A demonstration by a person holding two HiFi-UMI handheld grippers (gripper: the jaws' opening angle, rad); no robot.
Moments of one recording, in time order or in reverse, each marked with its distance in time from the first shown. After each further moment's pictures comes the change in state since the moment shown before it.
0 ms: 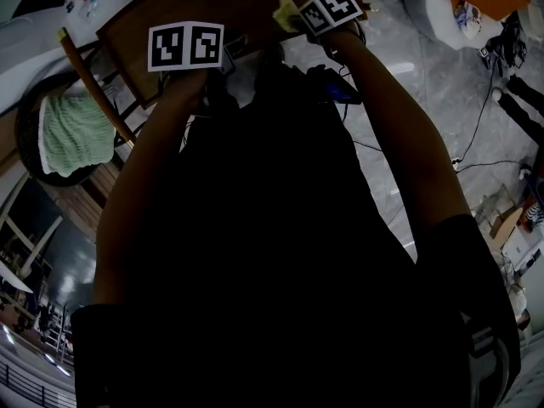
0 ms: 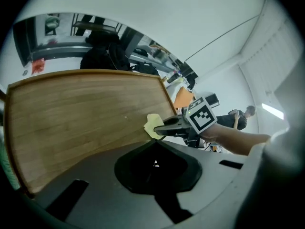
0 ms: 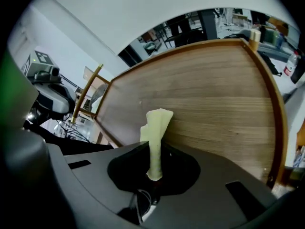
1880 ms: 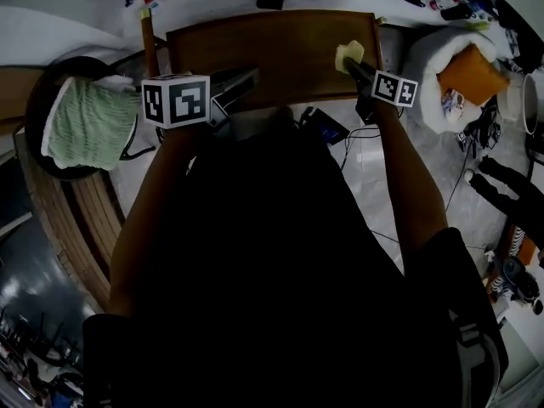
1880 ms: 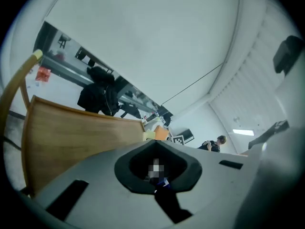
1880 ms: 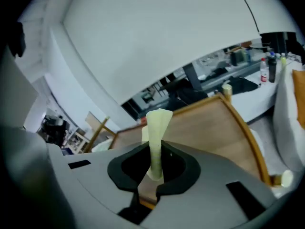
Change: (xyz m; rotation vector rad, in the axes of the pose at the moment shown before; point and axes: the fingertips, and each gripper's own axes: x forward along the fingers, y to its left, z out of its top) left arm -0.186 -0.004 0.010 -0.001 -0.471 -0.310; right arm -0.094 0.006 0.076 0.139 -0.569 -0.028
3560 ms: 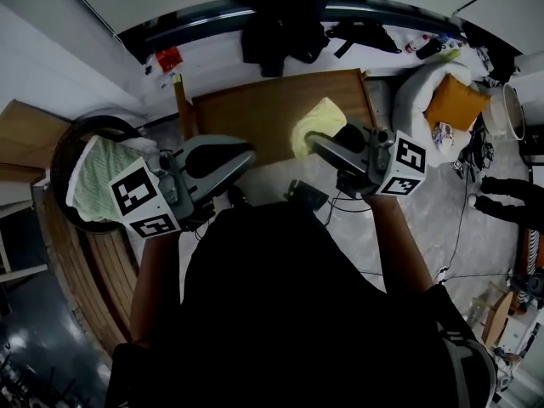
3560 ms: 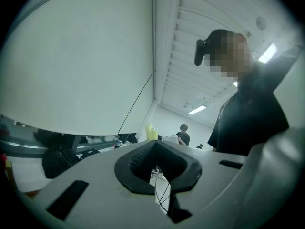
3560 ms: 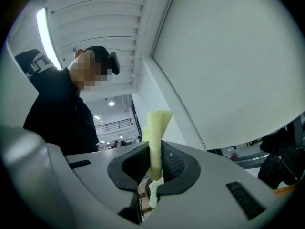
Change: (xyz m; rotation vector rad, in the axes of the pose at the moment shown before) left arm -0.169 -0.172 0.036 0.640 -0.225 -0.419; right arm -0.157 0.410 0.083 -0.426 -0.428 0.836
